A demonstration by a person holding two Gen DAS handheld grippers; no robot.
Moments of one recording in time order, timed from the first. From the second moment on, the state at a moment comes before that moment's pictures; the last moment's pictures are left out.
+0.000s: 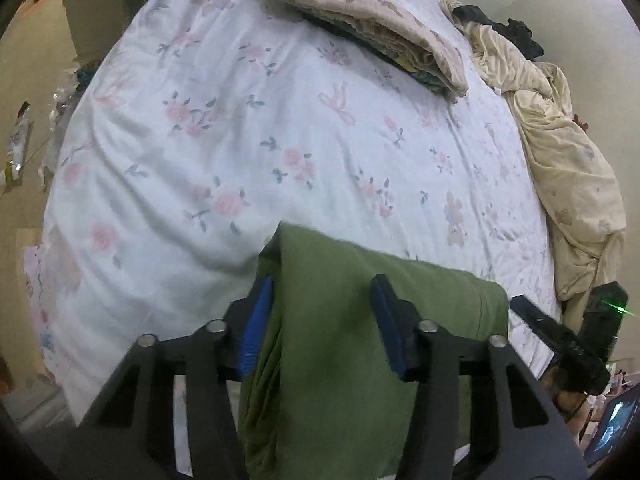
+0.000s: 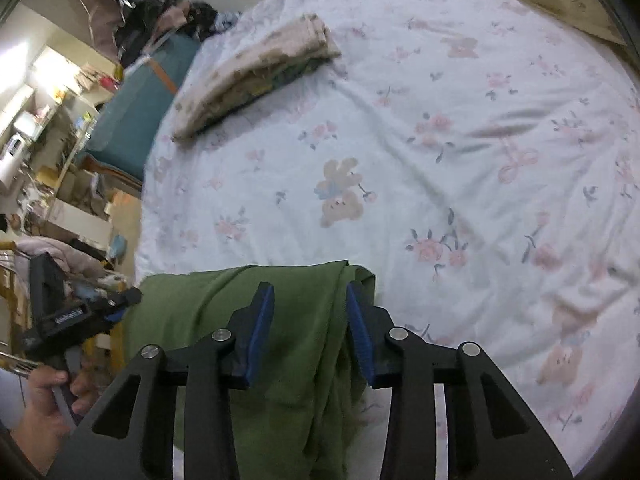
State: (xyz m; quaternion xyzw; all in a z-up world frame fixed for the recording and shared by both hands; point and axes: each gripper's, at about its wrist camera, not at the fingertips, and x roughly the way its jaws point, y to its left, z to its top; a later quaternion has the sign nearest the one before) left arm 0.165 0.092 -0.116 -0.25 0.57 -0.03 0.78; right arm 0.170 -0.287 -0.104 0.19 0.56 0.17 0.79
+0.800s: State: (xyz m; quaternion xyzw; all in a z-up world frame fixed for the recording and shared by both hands) left arm 0.146 0.054 -0.067 -0.09 0.50 -0.02 0.86; right arm 0.149 -0.272 -0.062 0.12 0.48 0.18 0.85
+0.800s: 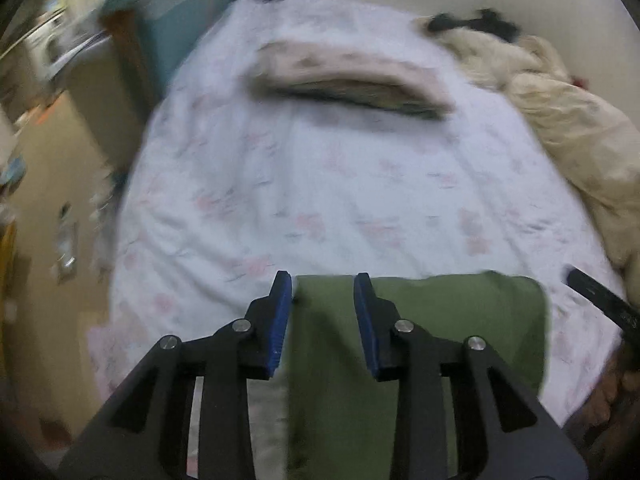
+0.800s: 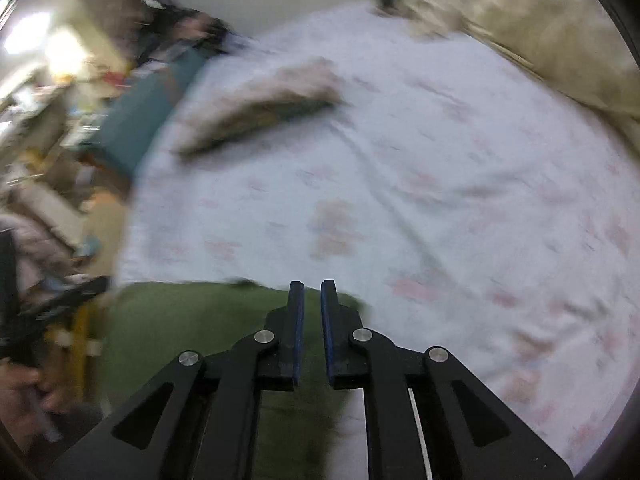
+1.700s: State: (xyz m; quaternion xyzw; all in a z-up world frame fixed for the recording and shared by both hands) left arm 0.149 0.014 -0.120 0.00 0.53 -0.05 0.84; right arm 0.152 -0.183 -0.118 0.02 0.53 0.22 0.82
